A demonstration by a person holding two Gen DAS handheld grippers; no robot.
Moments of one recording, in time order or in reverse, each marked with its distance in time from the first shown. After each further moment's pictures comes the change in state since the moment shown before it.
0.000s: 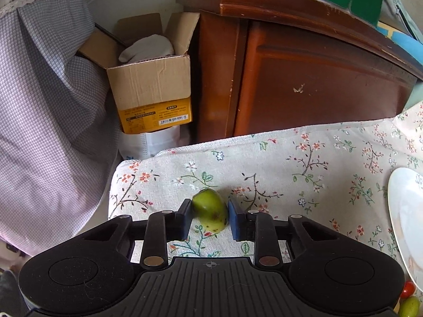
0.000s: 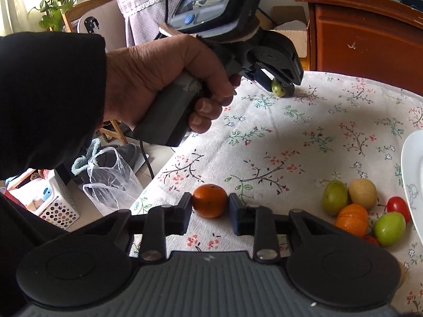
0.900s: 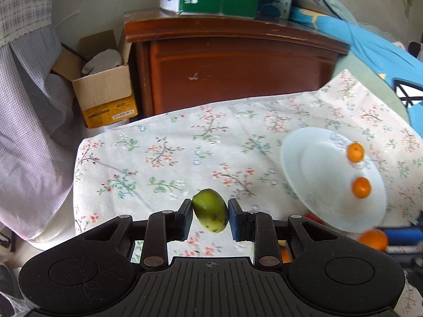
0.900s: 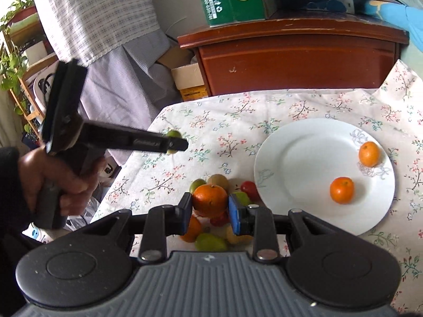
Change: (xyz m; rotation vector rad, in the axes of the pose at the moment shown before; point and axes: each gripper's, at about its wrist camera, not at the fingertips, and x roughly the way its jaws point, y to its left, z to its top) left arm -0.101 -0.077 -0.055 0.101 -0.015 -0.122; right arm -0.128 -0.083 -0.004 0.214 -0.101 -0.164
